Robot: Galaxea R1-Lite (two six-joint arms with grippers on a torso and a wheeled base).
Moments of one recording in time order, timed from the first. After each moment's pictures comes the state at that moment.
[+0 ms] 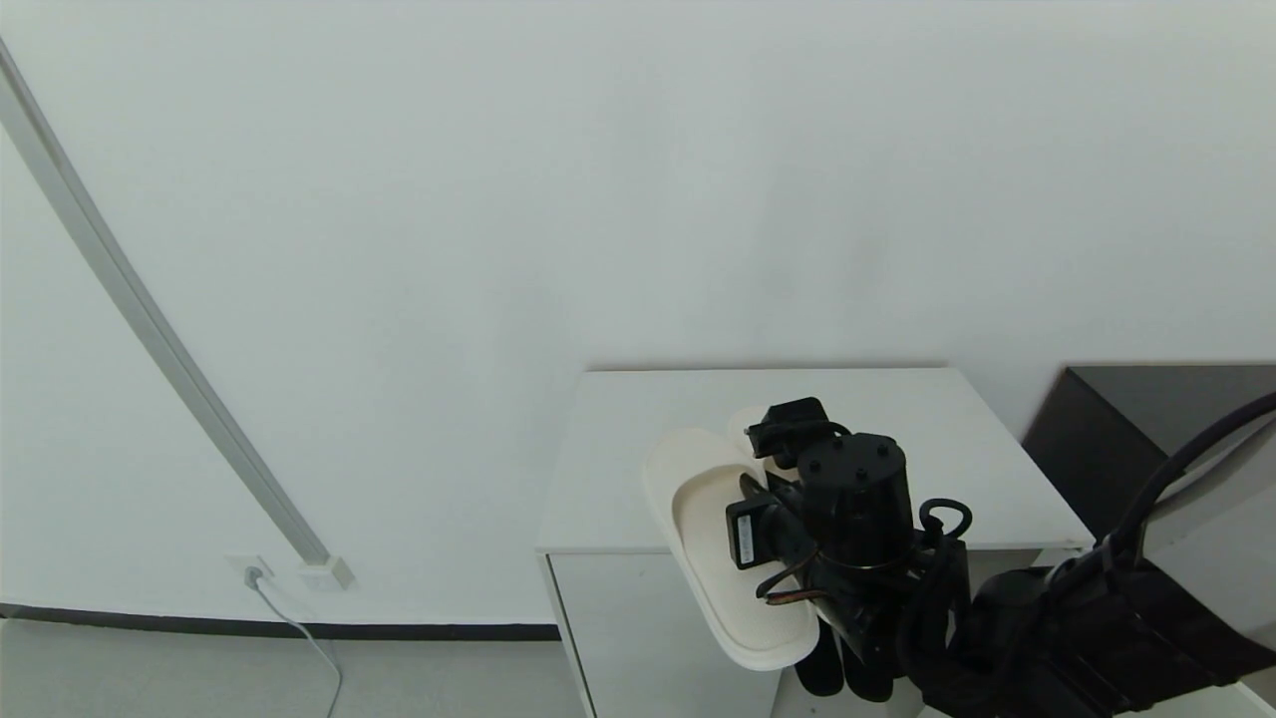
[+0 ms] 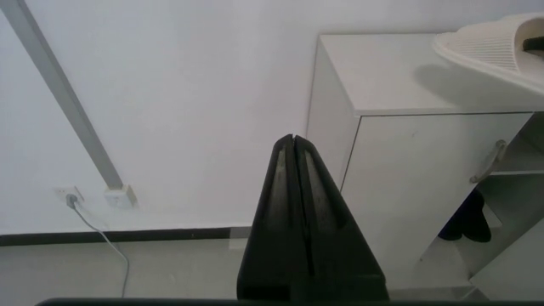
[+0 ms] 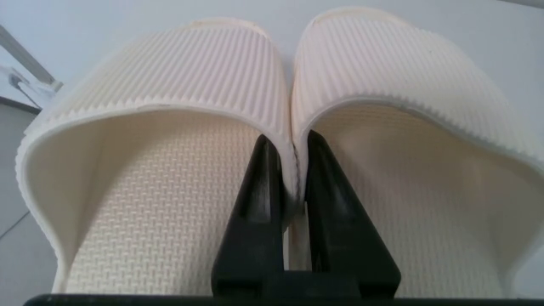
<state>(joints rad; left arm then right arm) 0.00 0.00 0.00 0.00 0.00 0.00 0.86 1.99 -0.85 -0.88 -0.54 0.13</state>
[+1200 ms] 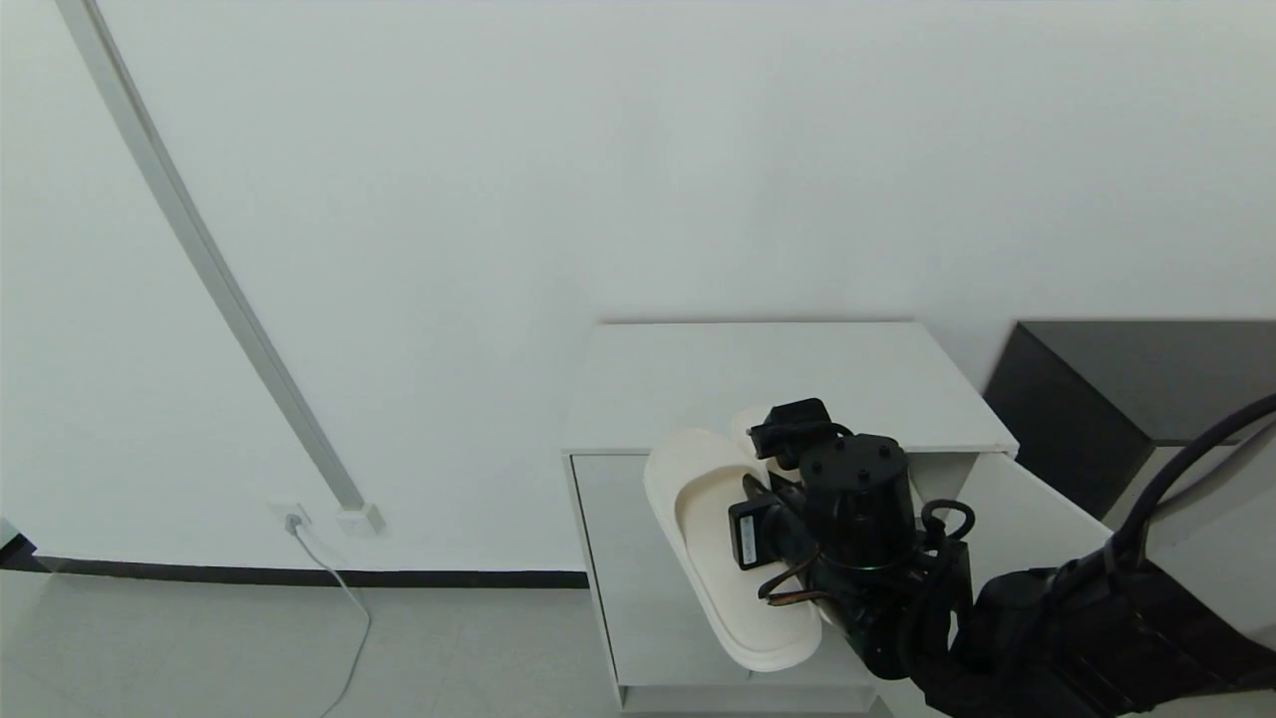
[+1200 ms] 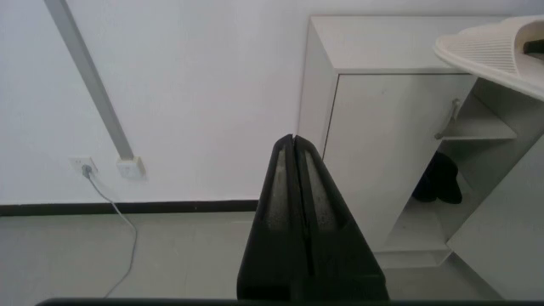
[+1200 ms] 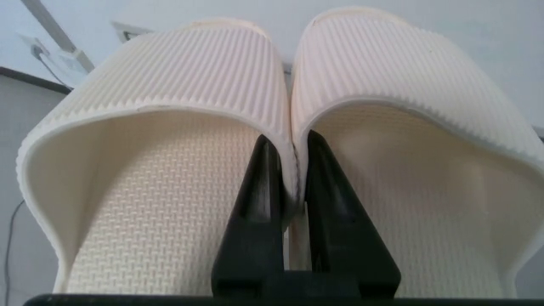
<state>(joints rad) 0.00 0.00 0.00 0.00 0.00 -0.01 0.86 1.99 -0.84 -0.89 -0.54 0.13</state>
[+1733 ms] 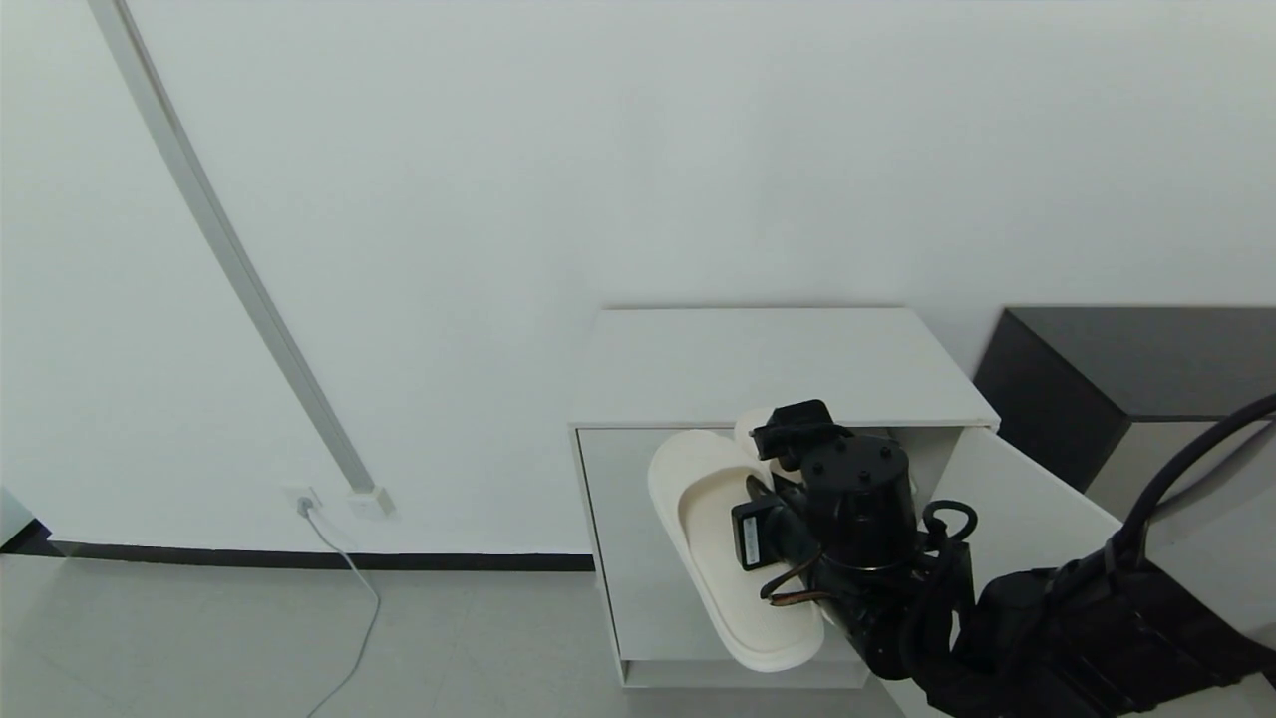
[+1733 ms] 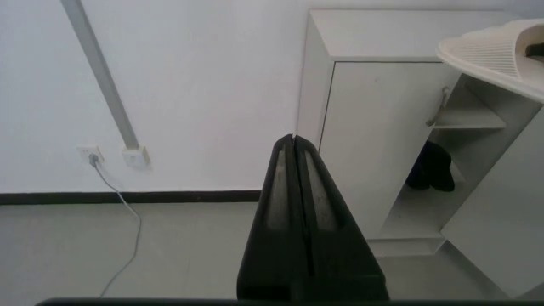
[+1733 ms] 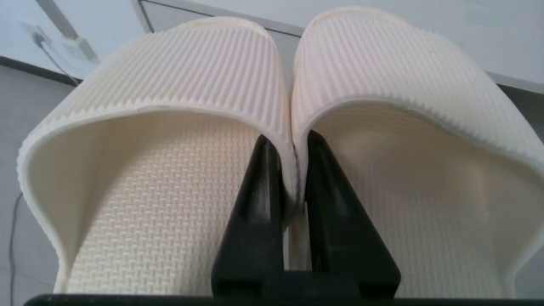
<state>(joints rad) 0.00 0.00 0.00 0.00 0.00 -0.01 0.86 1.99 -0.84 -0.88 -0.54 0.13</state>
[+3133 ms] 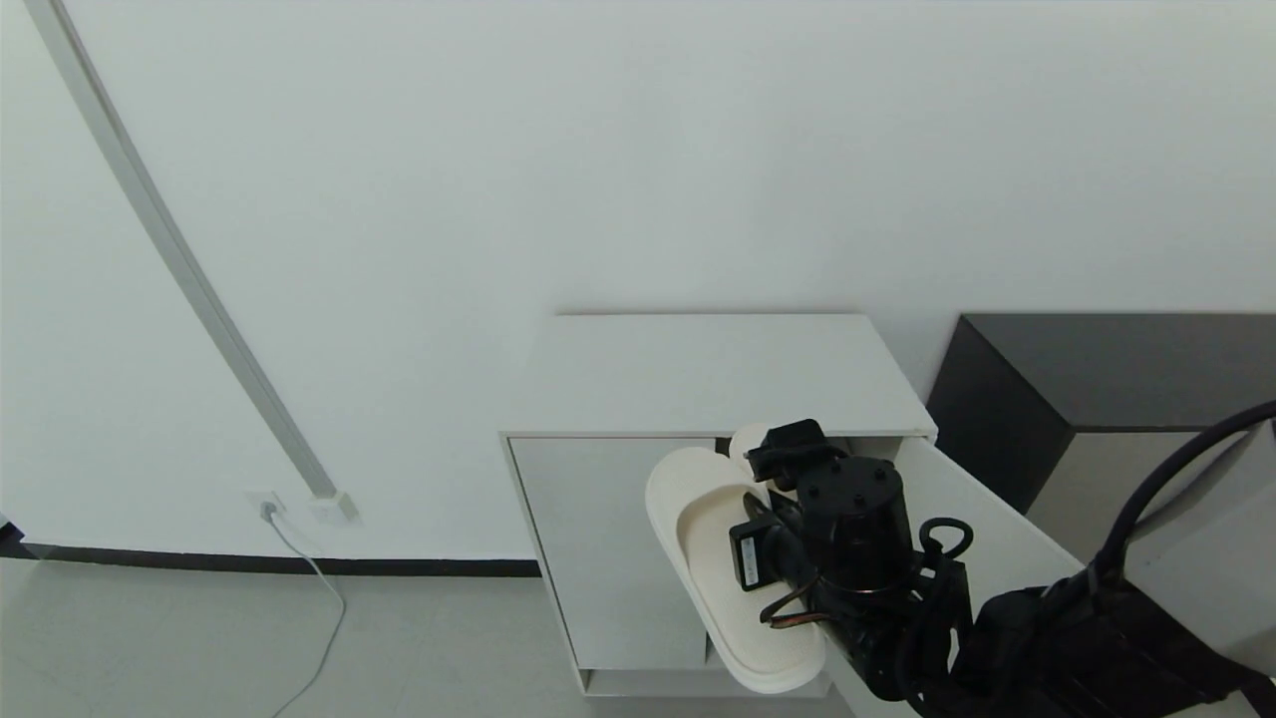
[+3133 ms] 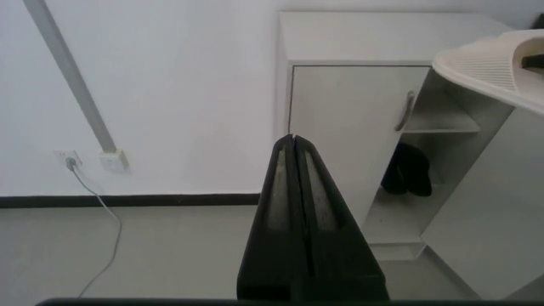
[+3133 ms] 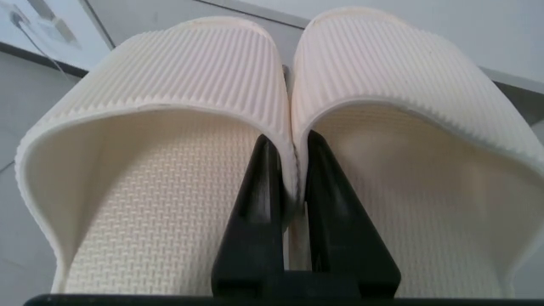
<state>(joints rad) 0.00 0.00 0.00 0.00 0.00 -0.01 0.87 2.01 -0.80 -0.92 -0.54 0.12</state>
